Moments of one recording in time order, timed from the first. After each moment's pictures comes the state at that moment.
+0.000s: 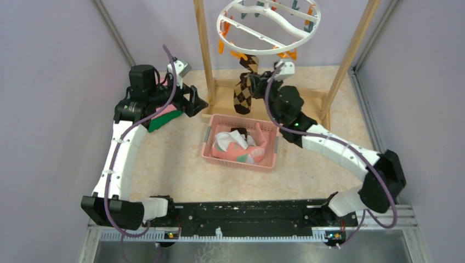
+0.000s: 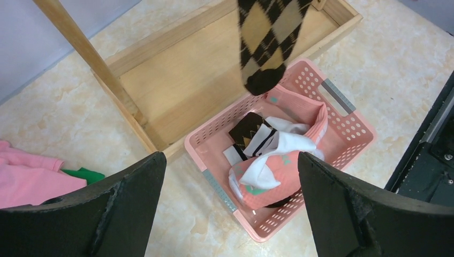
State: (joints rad) left arm -0.12 1.25 1.46 -0.67 0.70 0.23; right arm 0.78 1.48 1.17 0.48 0.42 0.26
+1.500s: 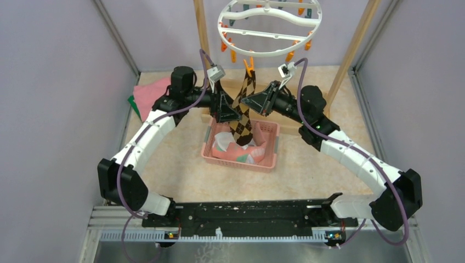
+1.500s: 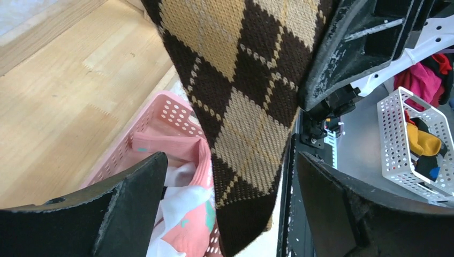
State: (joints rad) left arm -0.36 1.44 1.34 -0.30 1.05 -0.04; right arm 0.62 1.24 1.05 0.30 -0.42 0.67
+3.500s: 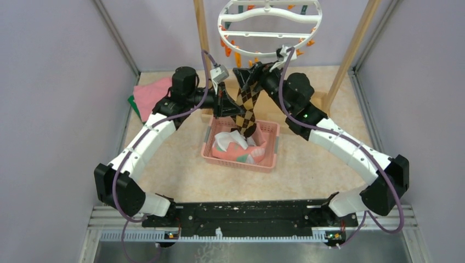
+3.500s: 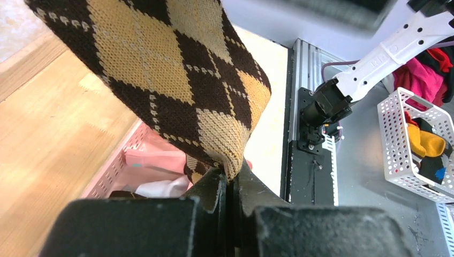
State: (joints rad) left arm -0.42 1.40 1.34 -0.26 1.01 -0.07; right arm 0.73 1.39 1.28 0.30 0.11 0.36
